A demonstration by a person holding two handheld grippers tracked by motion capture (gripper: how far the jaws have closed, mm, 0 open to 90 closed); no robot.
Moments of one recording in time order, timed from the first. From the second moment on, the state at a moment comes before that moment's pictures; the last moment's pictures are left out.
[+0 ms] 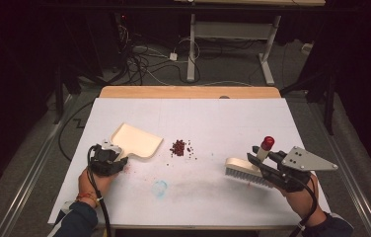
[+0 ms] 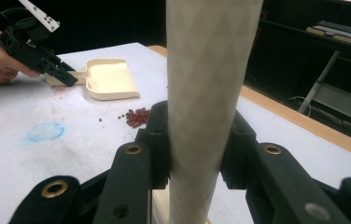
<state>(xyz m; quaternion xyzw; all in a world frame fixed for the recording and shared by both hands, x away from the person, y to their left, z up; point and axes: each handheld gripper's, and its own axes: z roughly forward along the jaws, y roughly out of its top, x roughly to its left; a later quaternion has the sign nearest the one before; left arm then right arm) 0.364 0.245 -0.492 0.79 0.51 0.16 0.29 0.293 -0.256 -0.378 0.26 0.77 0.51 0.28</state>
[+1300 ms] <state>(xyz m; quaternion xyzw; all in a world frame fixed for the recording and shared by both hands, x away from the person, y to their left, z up) 0.297 0.250 -0.446 0.84 0.41 0.14 0.33 0.305 -0.261 -0.380 0.28 0.76 0.51 0.29</state>
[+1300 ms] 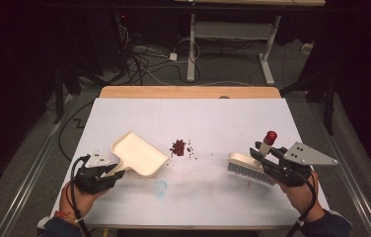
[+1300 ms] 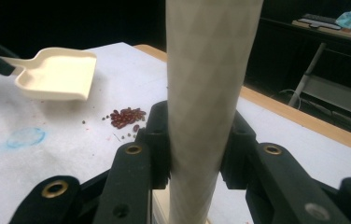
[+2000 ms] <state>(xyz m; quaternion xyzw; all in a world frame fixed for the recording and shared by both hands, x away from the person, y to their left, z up) 0.284 0.232 -0.464 0.88 0.37 0.11 0.28 0.367 -0.212 -0.381 0.30 0.75 0.52 0.28</state>
